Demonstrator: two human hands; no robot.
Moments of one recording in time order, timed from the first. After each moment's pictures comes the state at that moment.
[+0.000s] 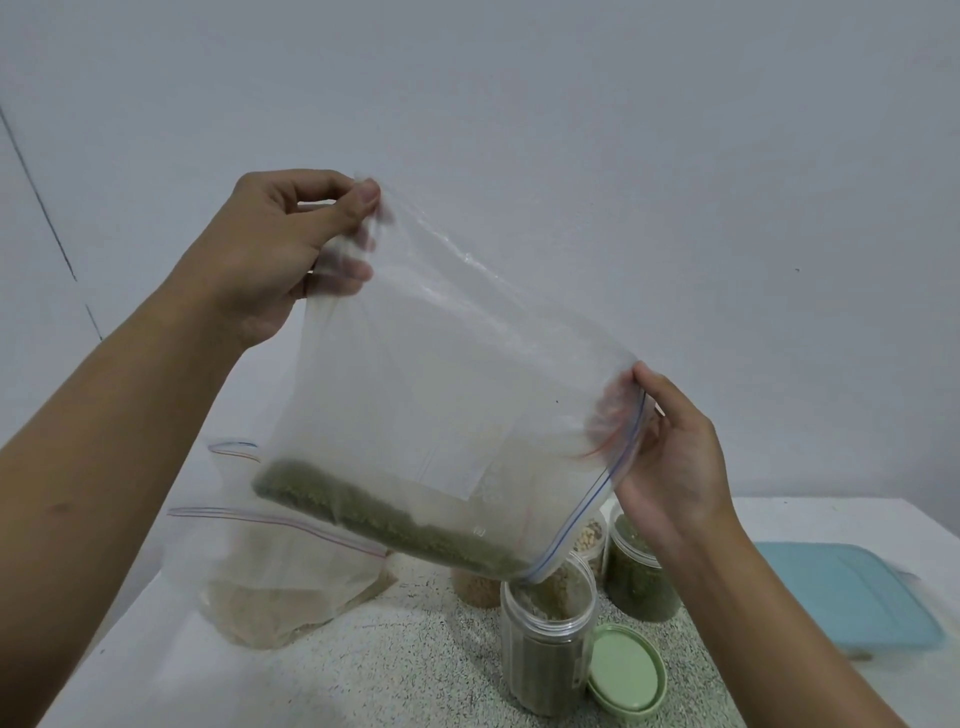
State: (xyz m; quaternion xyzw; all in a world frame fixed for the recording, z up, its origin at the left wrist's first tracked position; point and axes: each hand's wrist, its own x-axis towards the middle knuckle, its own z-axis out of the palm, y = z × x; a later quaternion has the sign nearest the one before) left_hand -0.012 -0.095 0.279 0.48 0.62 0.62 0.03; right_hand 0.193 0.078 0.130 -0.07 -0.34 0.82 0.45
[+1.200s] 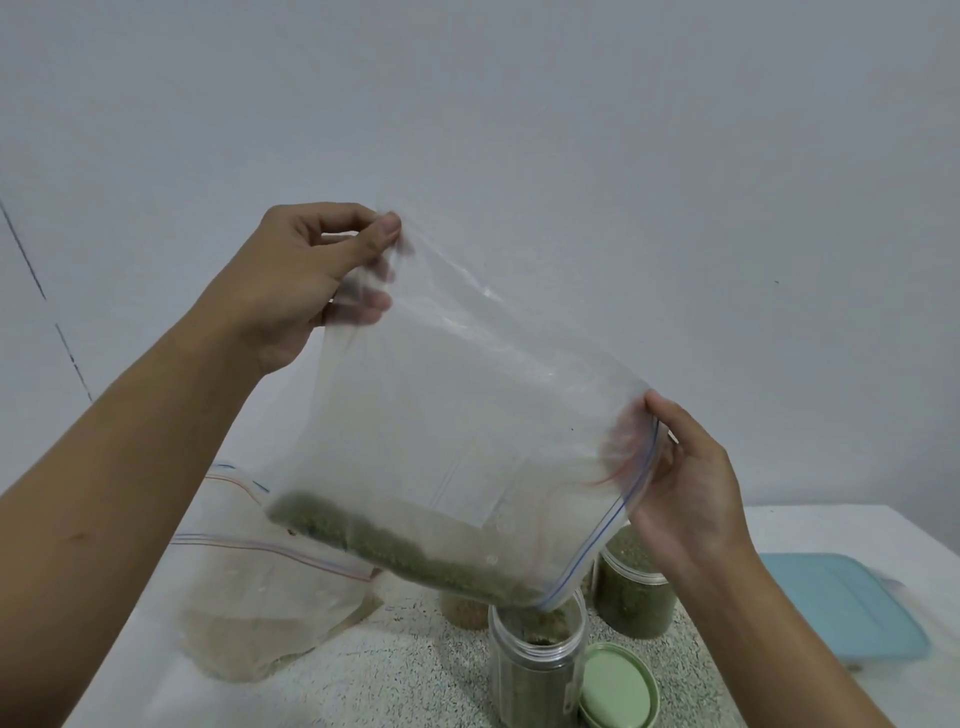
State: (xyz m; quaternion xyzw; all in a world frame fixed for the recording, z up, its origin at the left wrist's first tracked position) left_hand -0.006 -0.072 0.273 0.49 0.62 0.61 0.06; right_hand 0.207 0.092 0.119 -0.10 -0.34 0.81 0.47
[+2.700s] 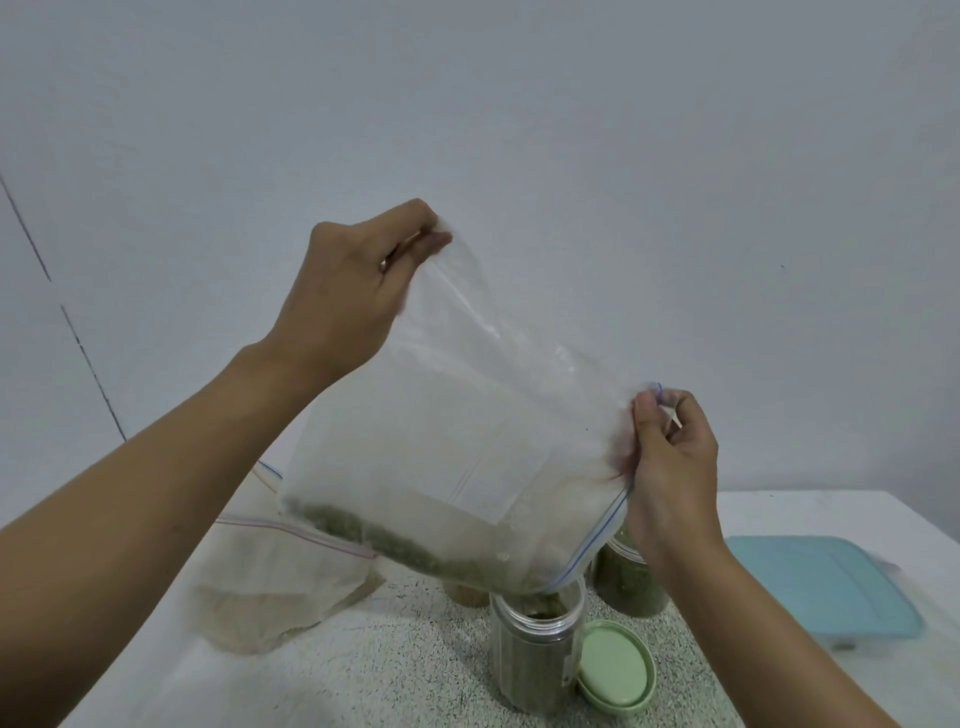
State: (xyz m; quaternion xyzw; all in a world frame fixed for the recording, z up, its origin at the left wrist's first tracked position) left_hand 0.000 -0.053 0.240 0.62 0.58 0.43 -0.30; right_hand 0.193 0.084 0.104 -0.22 -0.45 0.63 0.60
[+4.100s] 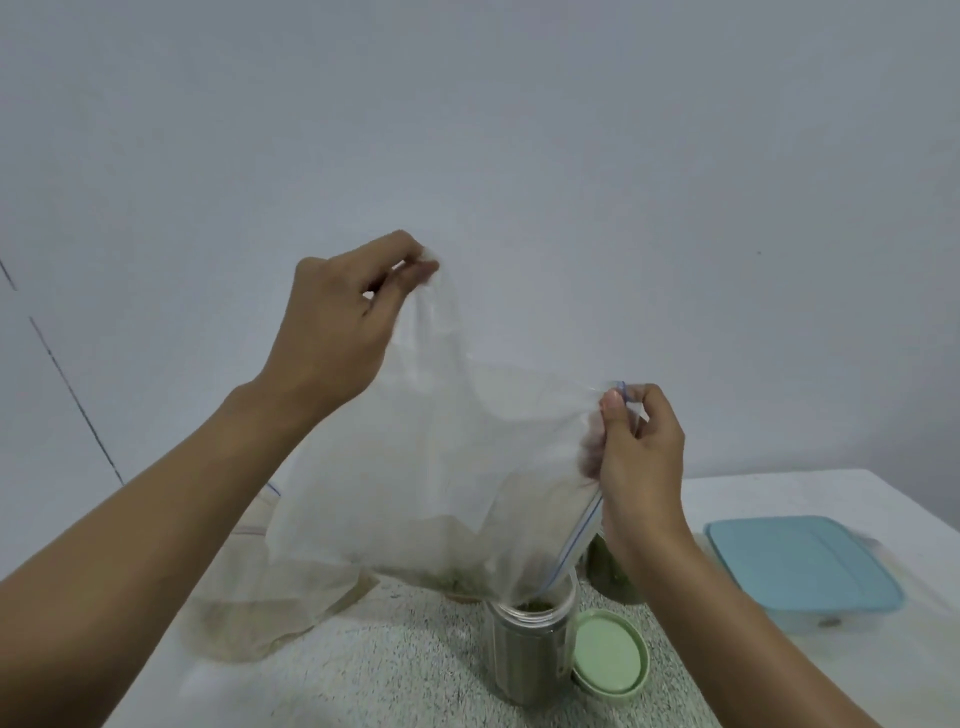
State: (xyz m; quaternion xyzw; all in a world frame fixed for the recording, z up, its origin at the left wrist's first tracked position) left_hand 0.006 -0.049 0.217 0.60 0.60 0.46 -0.25; right_hand 0.182 0.078 0.099 -0.29 -0.49 0.58 0.58
